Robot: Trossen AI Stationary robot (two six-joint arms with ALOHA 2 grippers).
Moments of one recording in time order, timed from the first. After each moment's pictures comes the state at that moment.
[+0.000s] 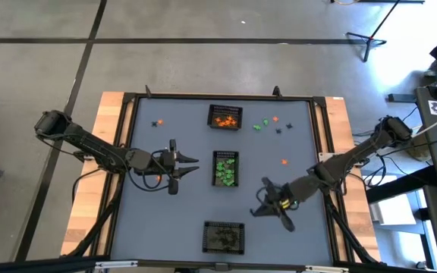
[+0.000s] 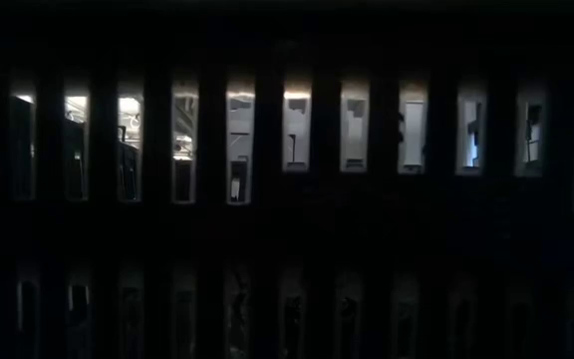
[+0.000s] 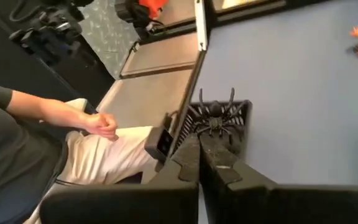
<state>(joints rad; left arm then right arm) -0.30 1.15 0.39 0.68 -0.45 -0.03 0.55 1.25 0.80 0.07 0.02 0.46</state>
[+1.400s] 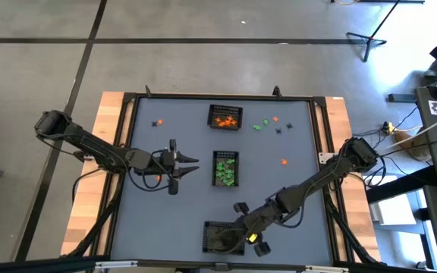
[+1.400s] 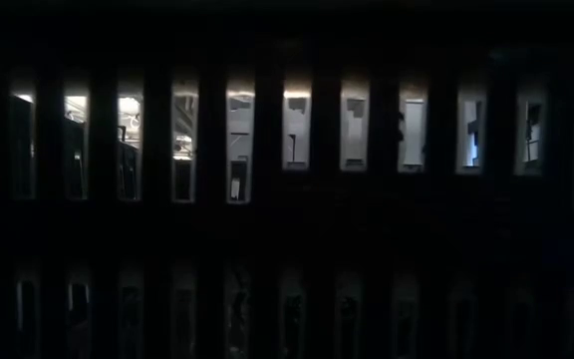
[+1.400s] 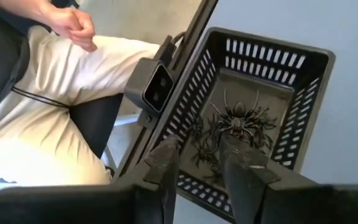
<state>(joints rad) -0.30 1.15 0.39 0.69 -0.45 -0.03 0.58 1.79 1.23 -0.19 -0.13 0.25</state>
